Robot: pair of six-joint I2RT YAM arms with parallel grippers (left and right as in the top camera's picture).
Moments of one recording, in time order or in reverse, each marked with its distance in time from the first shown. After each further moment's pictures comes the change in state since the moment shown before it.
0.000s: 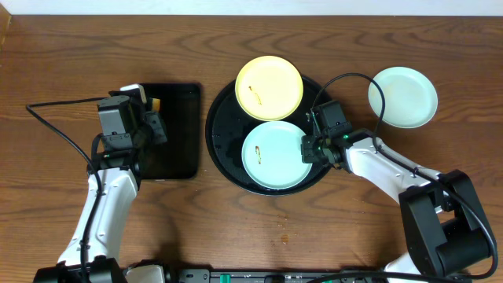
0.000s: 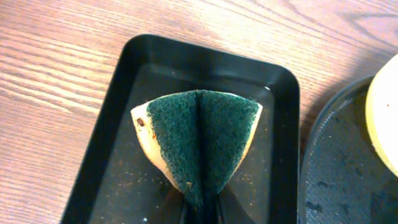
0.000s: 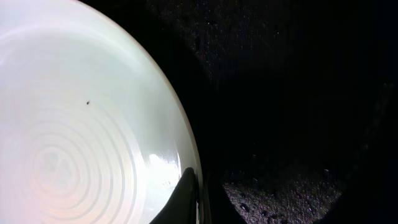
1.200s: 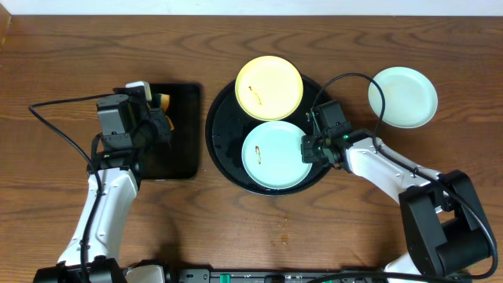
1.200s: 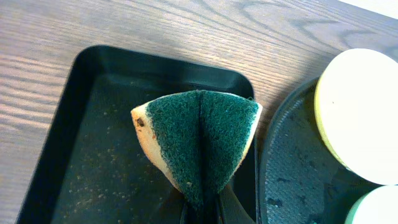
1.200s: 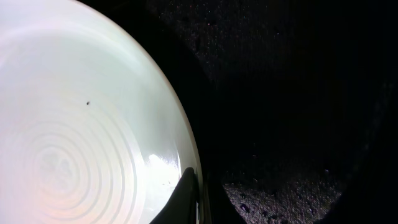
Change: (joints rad) left arm -0.001 -0.001 0.000 0.041 0.138 0.008; right arm 0.000 0.000 -0.001 0.003 0.000 0.000
